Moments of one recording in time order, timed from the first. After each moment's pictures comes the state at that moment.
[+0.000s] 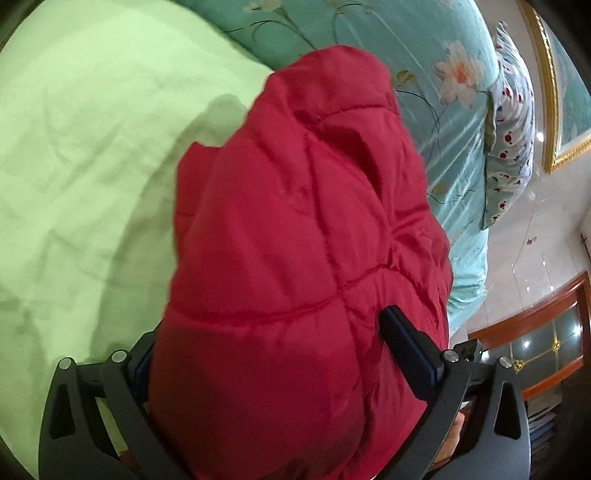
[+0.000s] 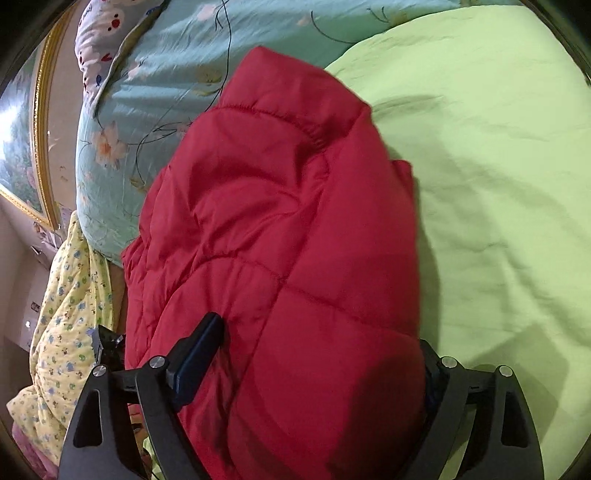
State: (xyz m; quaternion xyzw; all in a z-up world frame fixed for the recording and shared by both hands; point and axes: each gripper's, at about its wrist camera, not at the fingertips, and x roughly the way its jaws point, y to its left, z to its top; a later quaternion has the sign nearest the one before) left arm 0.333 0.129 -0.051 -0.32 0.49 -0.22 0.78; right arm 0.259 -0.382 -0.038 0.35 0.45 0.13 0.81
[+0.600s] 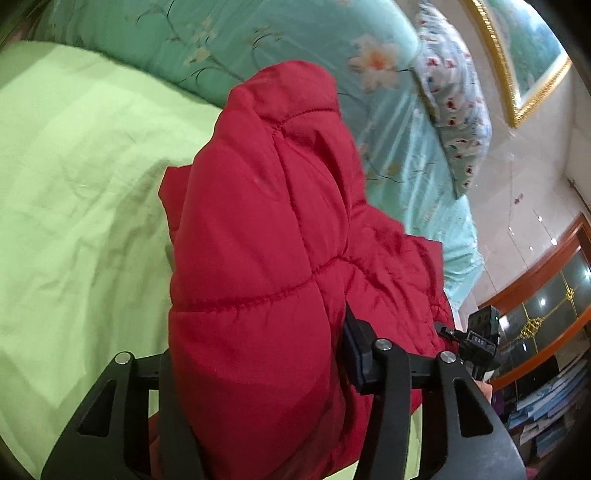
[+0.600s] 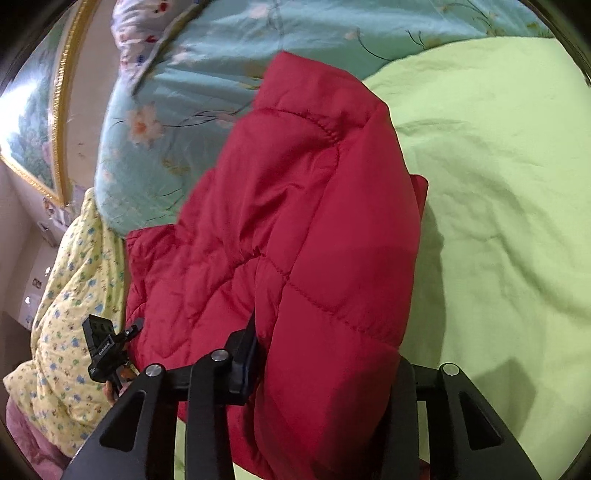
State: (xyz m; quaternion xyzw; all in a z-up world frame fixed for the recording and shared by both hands) left arm 0.270 0.125 0.012 -0.26 0.44 -0.26 0.82; right arm 0.218 -0.366 0.015 0.32 0.44 0.17 0.82
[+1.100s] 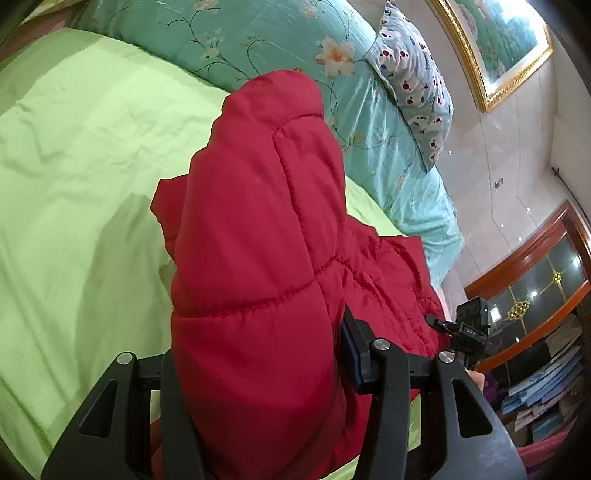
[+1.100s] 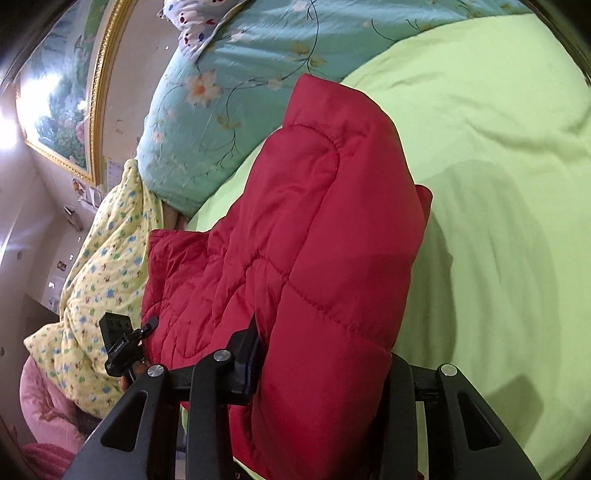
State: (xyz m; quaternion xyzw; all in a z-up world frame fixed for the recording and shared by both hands) left arm 0.121 0.162 0.031 -0.26 0.44 -0.27 0.82; right arm 0.088 -0.345 0.022 0.34 0.45 0.20 0.80
